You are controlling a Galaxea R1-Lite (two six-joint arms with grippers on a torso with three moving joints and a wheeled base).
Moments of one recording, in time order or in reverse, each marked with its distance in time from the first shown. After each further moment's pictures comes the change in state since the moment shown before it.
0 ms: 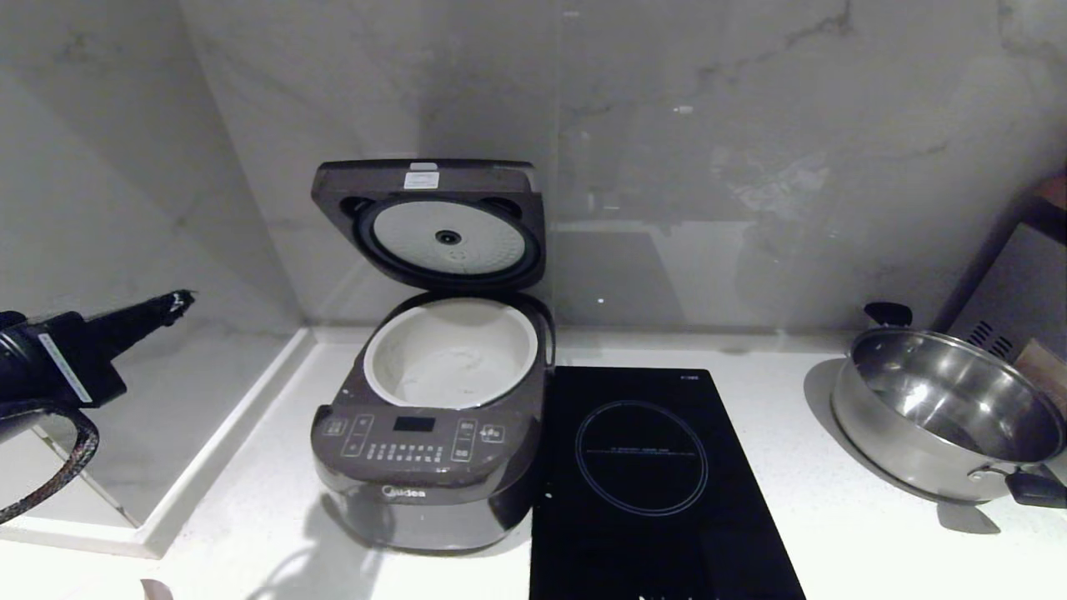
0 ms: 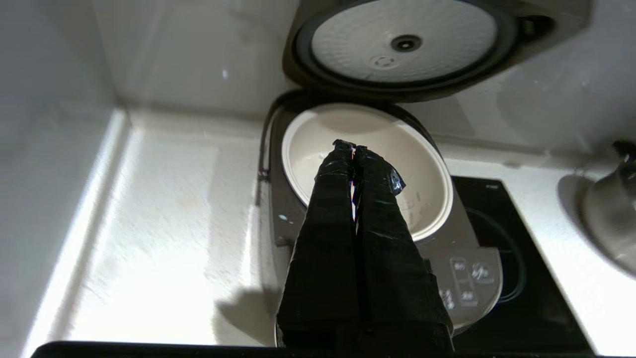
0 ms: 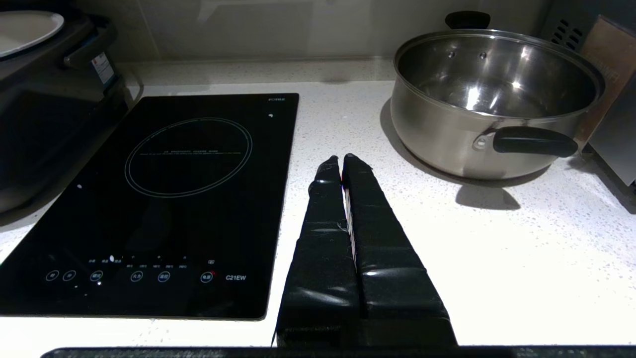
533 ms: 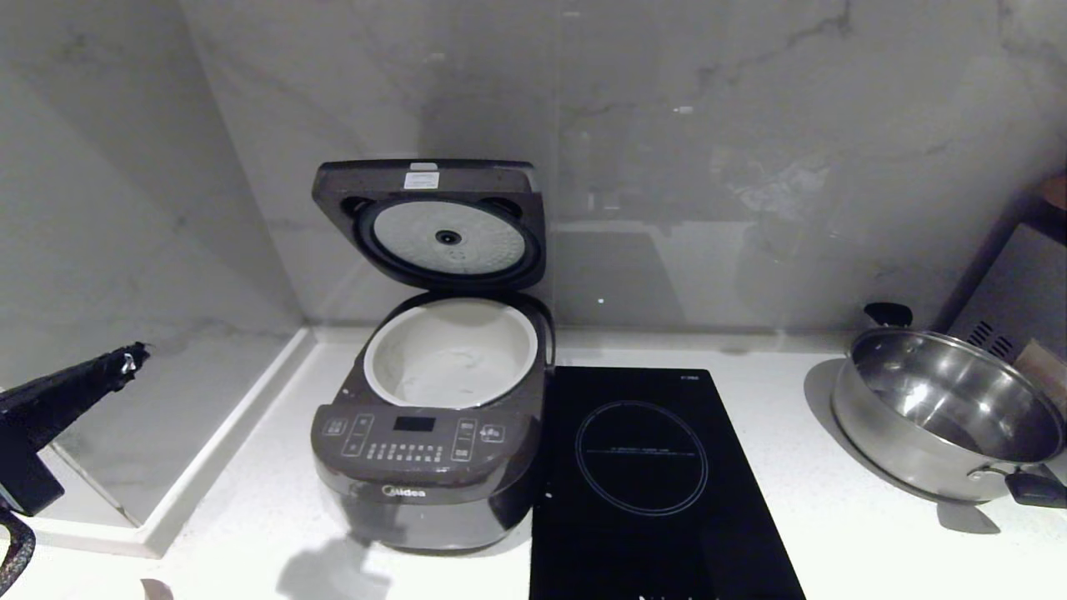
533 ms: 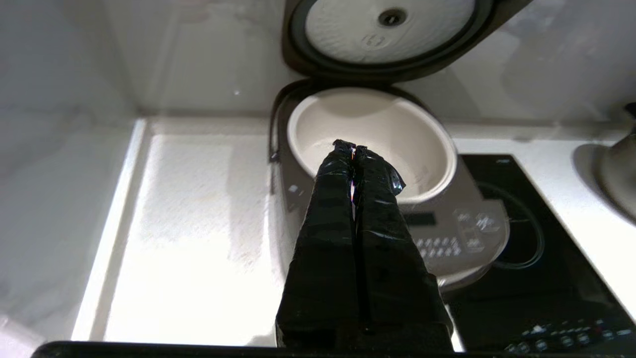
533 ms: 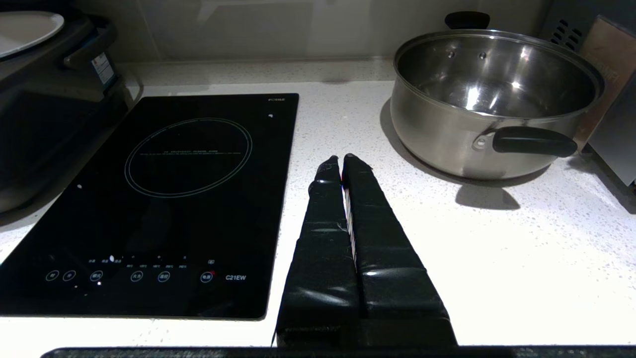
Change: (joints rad) left arm 0.015 -0.196 0.127 0.044 -0.016 0.082; right arm 0.000 0.000 0.000 0.000 0.000 0.000
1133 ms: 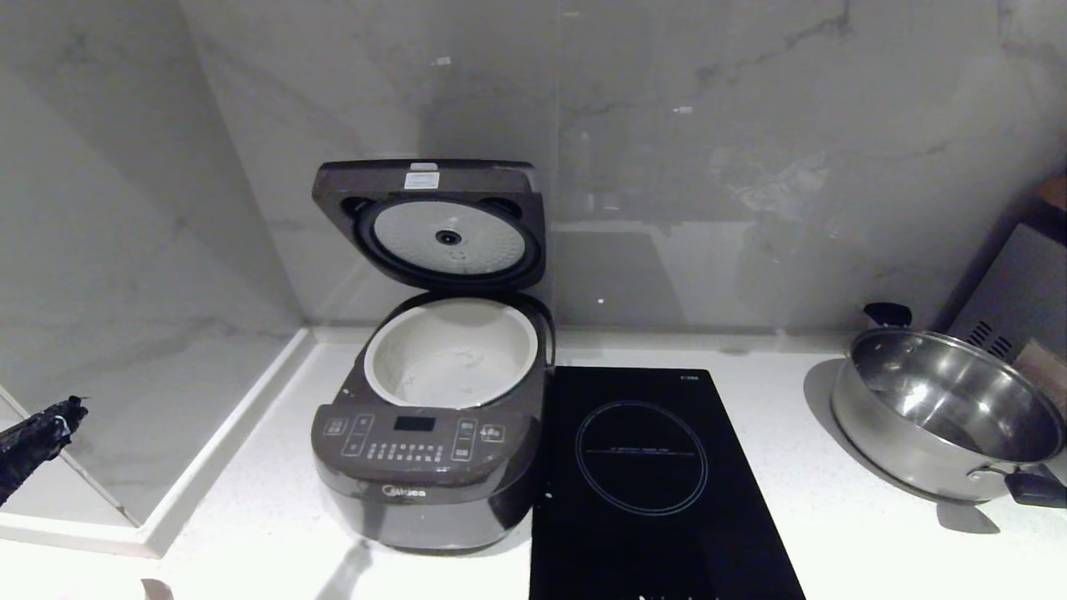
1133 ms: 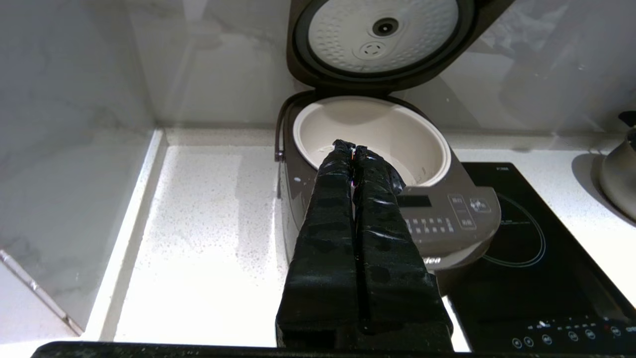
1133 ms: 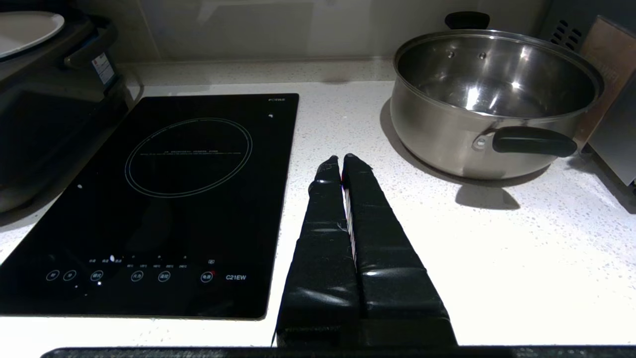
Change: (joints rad) left arm 0.021 -0.214 0.120 0.007 0.003 0.001; right arm 0.000 0.000 0.000 0.000 0.000 0.000
